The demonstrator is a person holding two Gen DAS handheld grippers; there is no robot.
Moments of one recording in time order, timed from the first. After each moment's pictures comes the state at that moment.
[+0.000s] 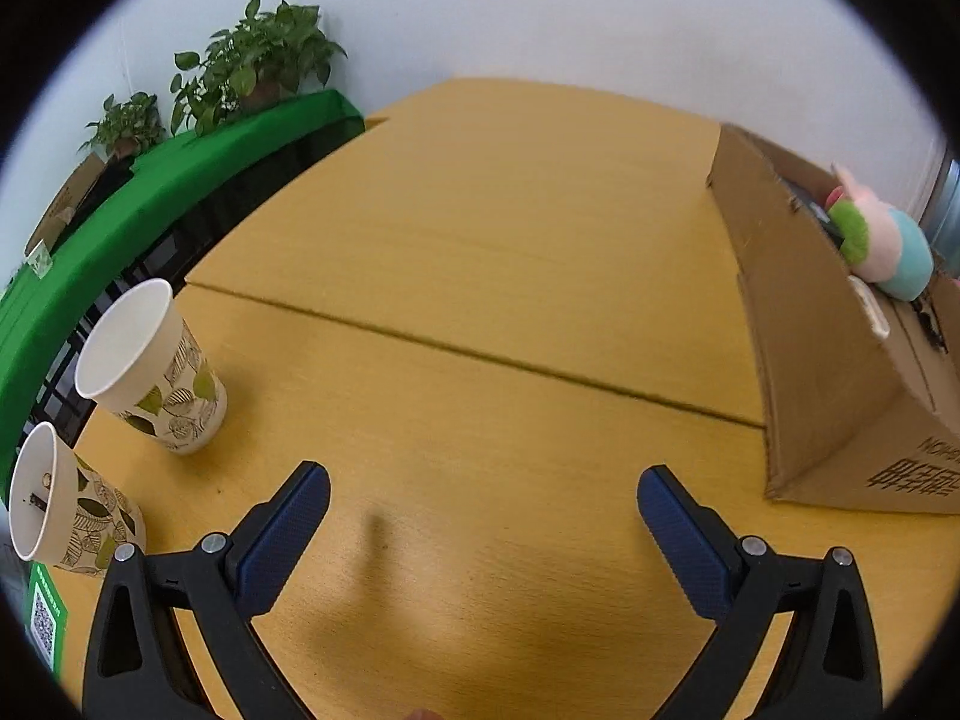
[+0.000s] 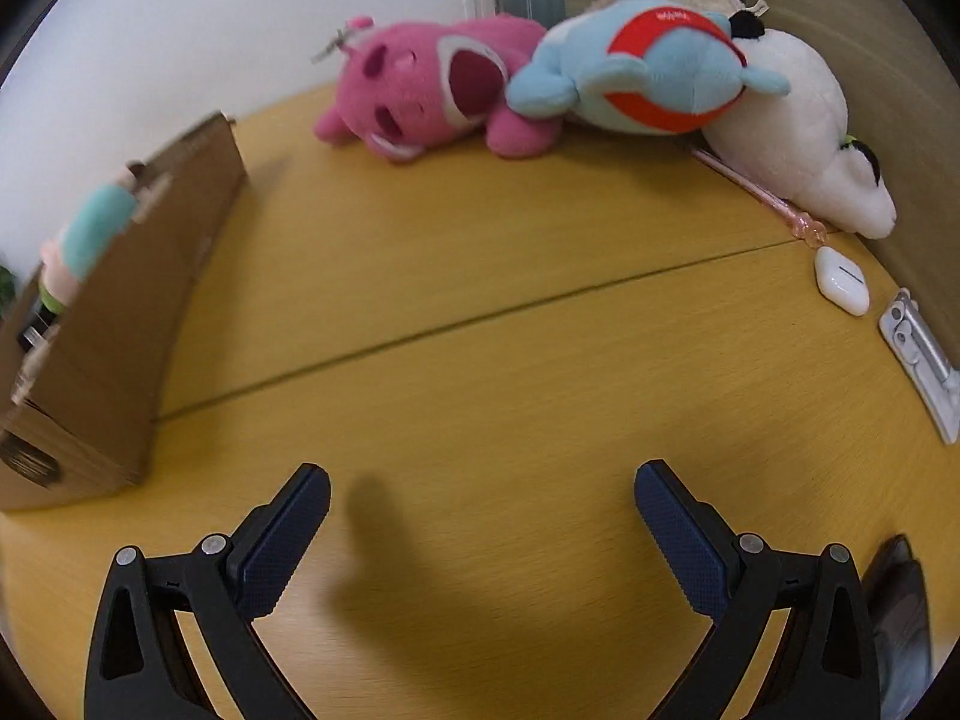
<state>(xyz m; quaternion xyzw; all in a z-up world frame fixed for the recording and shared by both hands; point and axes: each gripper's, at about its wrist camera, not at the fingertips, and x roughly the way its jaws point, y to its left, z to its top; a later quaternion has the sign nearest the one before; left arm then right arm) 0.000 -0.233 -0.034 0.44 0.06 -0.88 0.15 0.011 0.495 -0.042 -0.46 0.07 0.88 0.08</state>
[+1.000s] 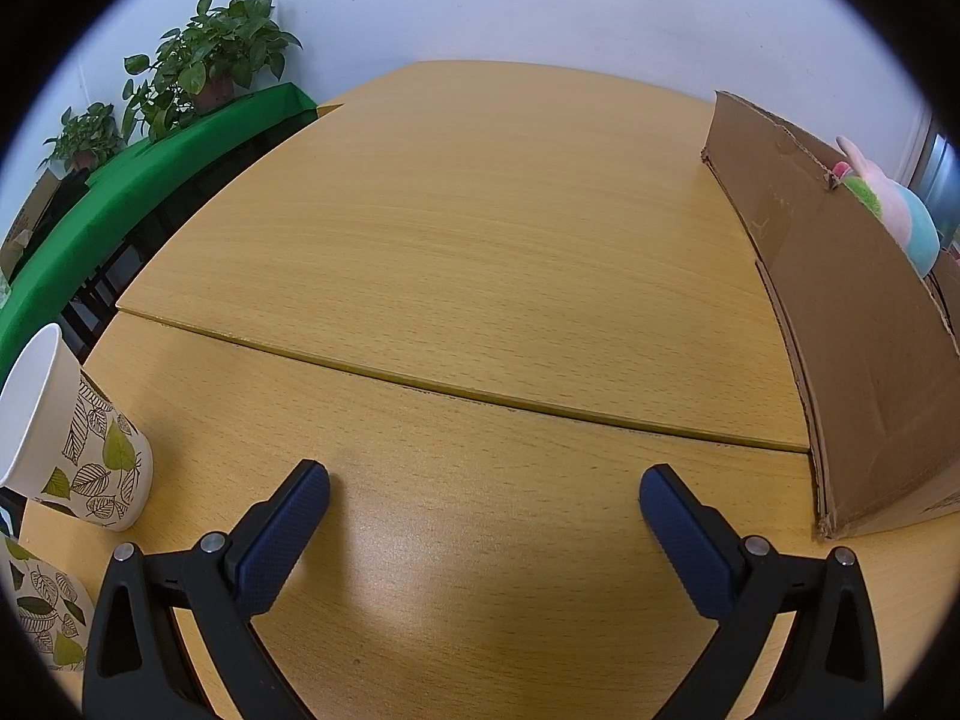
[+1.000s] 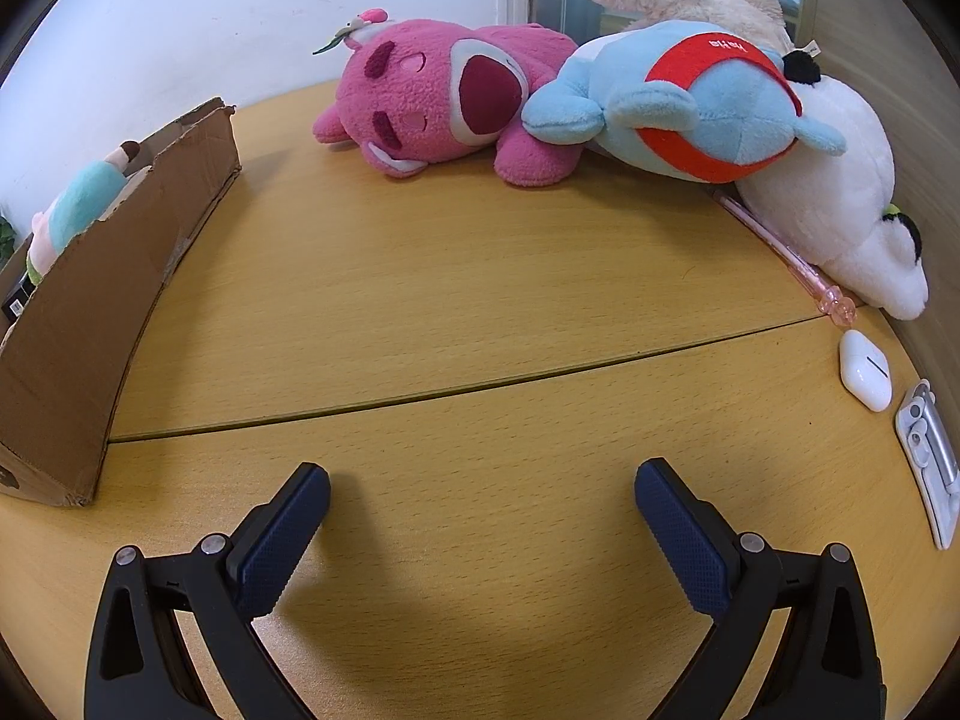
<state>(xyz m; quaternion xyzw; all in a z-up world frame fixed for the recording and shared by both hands) -0.030 -0.250 -0.052 0.45 0.05 -0.89 0.10 -0.027 0.502 -0.045 -0.46 0.03 0.89 0.06</state>
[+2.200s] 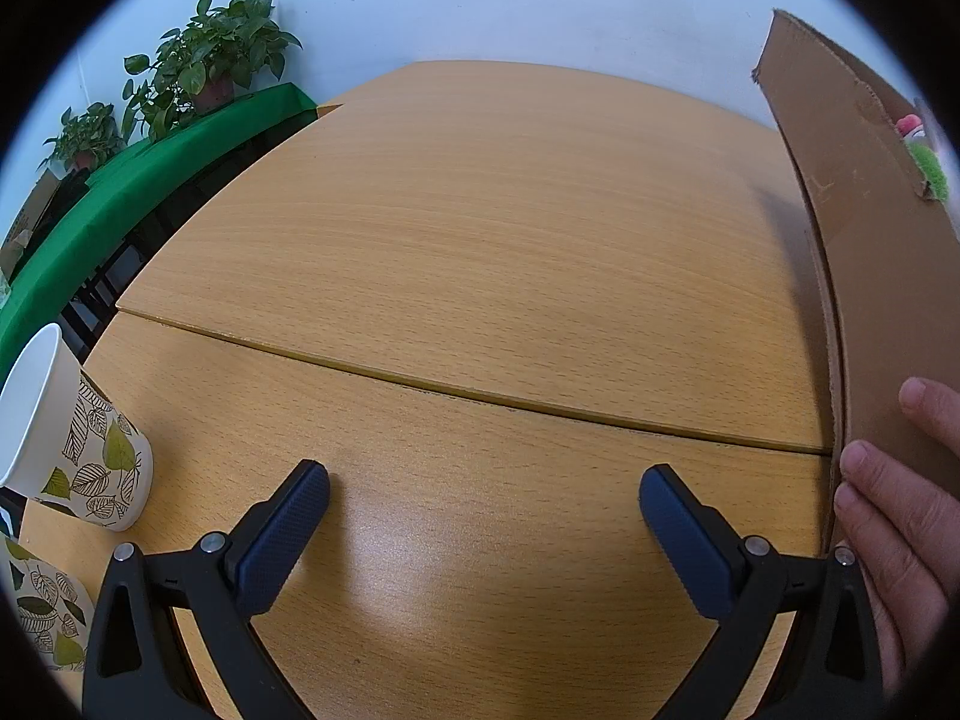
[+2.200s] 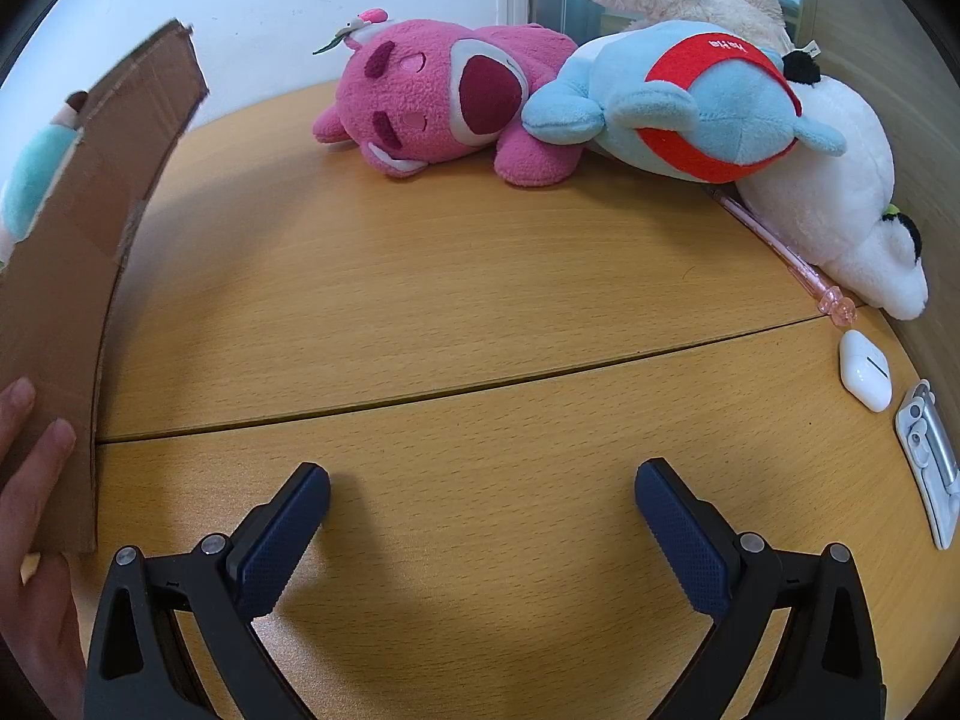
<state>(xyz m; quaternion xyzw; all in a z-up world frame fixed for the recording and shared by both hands) -0.032 -0.249 -0.052 0.45 0.05 -0.89 0.10 -0.027 0.505 -0.046 -0.46 0.04 0.89 0.05</state>
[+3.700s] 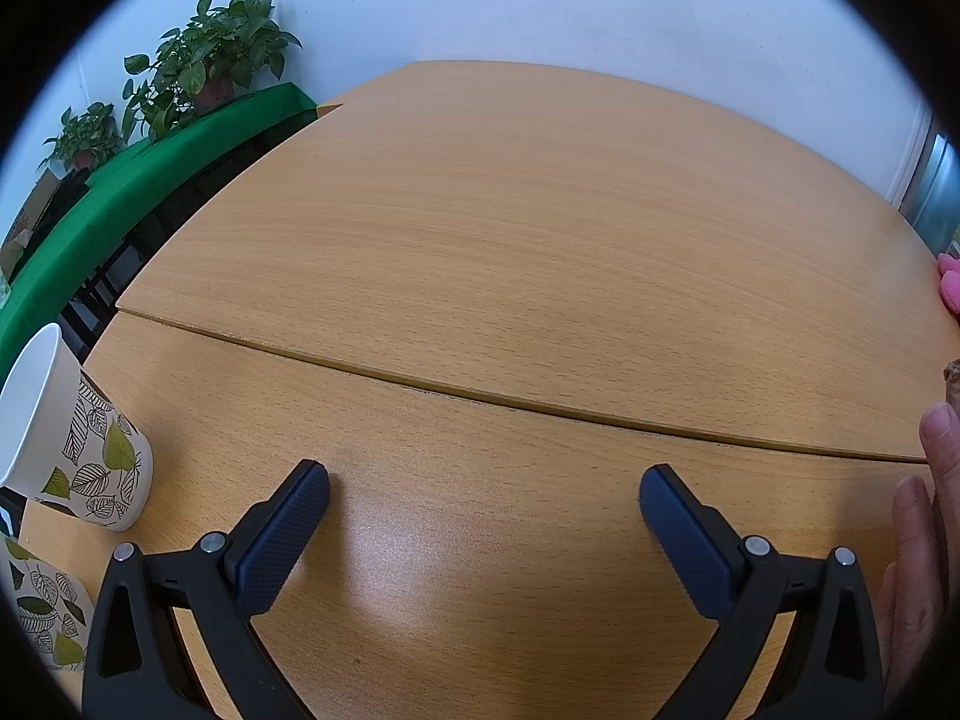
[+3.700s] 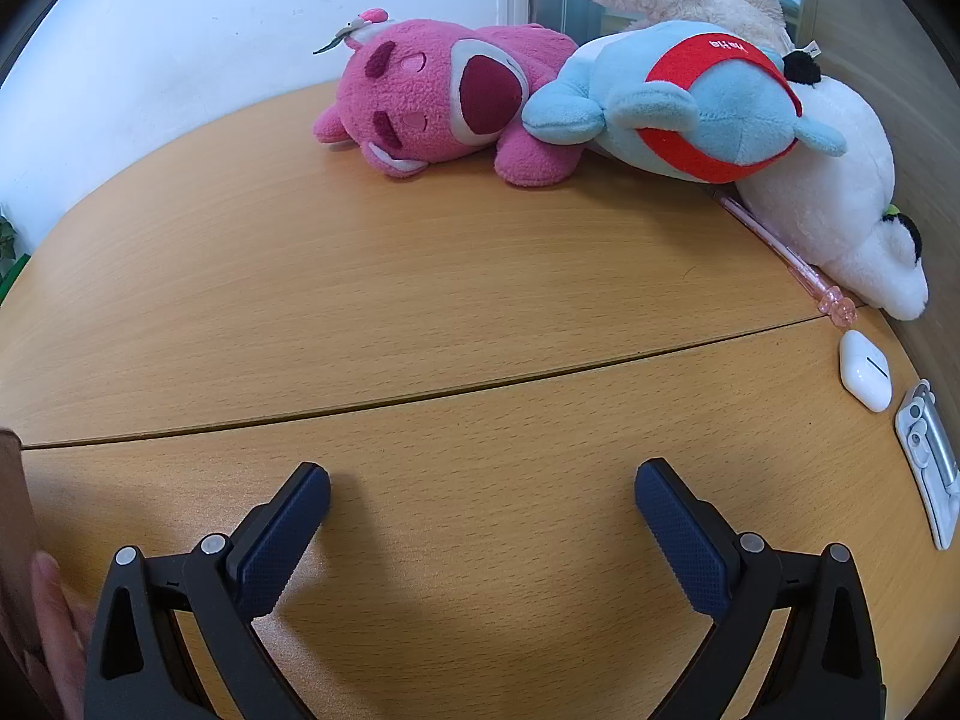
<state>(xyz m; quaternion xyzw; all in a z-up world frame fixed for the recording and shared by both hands) -0.032 -0.247 -0.049 0.45 0.05 -0.89 0.10 -0.021 0.505 -0.044 -0.46 0.03 0.89 0.05</state>
